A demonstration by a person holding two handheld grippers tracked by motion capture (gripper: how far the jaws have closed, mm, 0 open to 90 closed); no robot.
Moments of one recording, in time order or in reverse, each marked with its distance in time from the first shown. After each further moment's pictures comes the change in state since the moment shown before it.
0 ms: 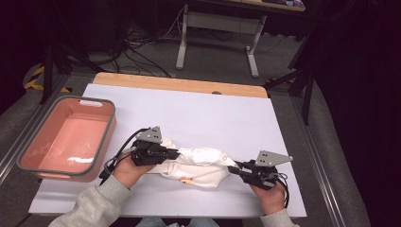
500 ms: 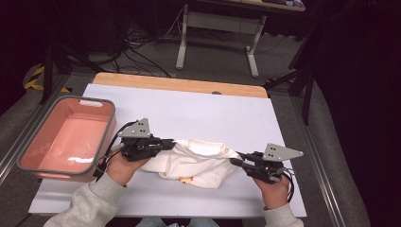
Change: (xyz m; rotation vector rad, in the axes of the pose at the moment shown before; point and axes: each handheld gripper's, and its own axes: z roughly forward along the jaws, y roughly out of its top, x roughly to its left) left arm -0.006 0.015 -0.036 -0.183 0.042 0.060; right arm 0.001 0.033 -0.016 -0.122 0.011 -0.055
